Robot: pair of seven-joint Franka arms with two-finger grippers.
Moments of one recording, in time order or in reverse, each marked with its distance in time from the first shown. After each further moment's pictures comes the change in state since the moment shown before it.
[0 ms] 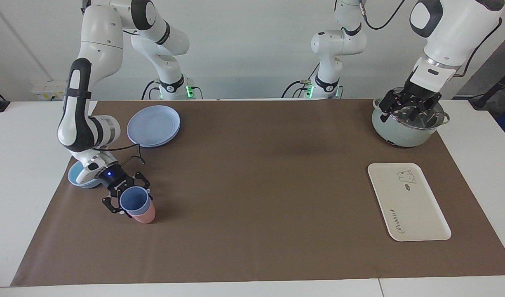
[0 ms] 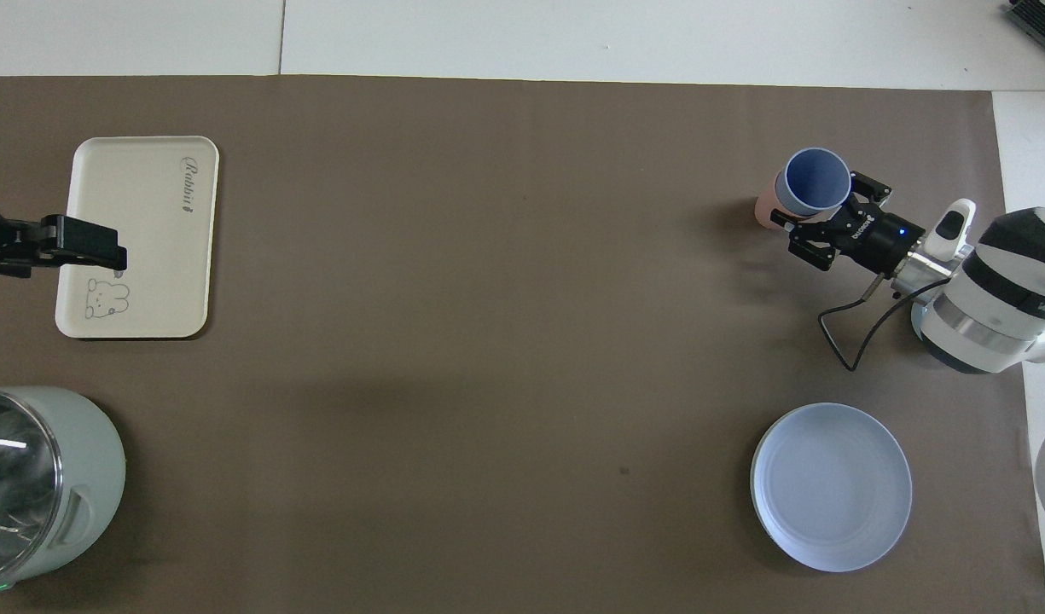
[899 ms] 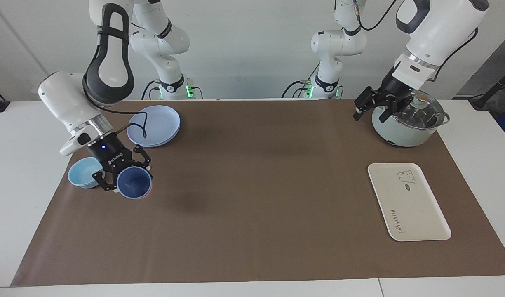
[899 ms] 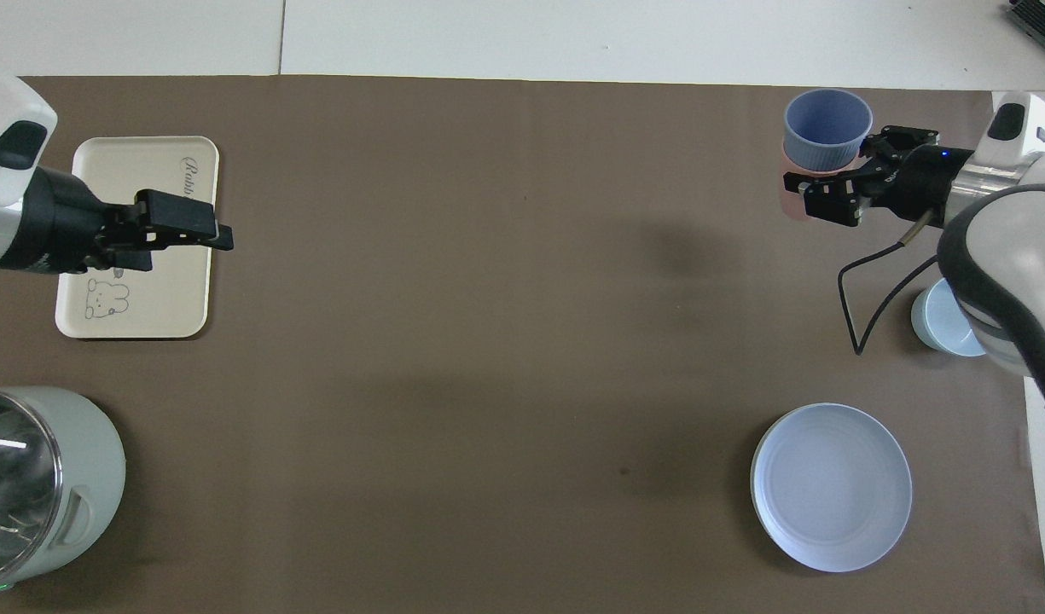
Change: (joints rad) left arm -0.077 0.017 -0.034 0.005 -0.290 0.074 -0.214; right arm 0.180 -0.295 0.004 0.064 -0.952 0.171 1.168
